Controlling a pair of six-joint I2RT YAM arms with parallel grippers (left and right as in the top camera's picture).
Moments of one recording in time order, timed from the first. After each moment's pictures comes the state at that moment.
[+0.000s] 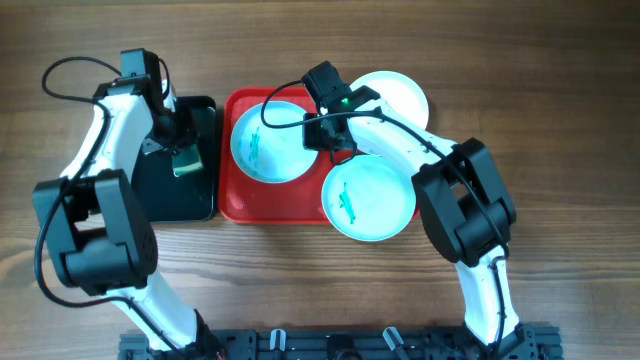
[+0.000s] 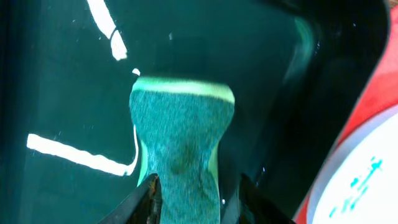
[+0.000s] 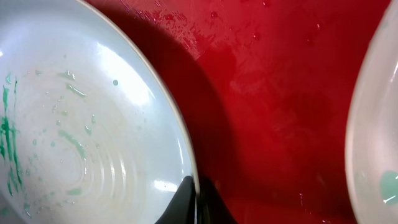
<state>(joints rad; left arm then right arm) 0.14 1.94 1.39 -0.83 0.03 -0.20 0.58 2.23 1.64 -0.65 -0.12 0.57</state>
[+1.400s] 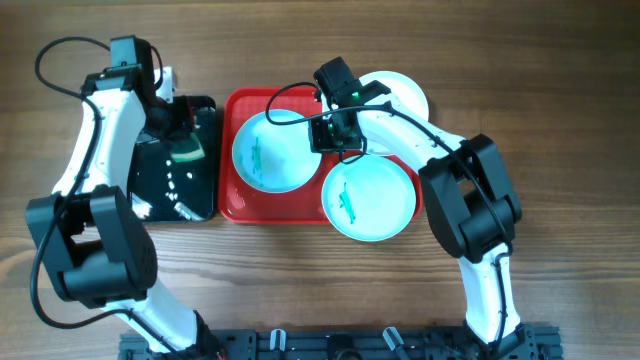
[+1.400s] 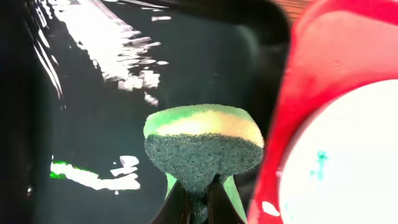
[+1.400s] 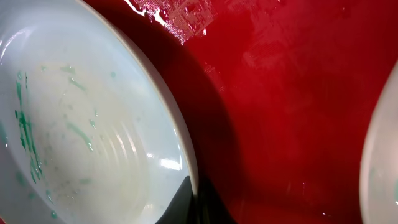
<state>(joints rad) 0.13 1.88 1.46 -0.93 0.09 -0.06 0.54 2.23 1.64 -0.70 -0.27 0.44</state>
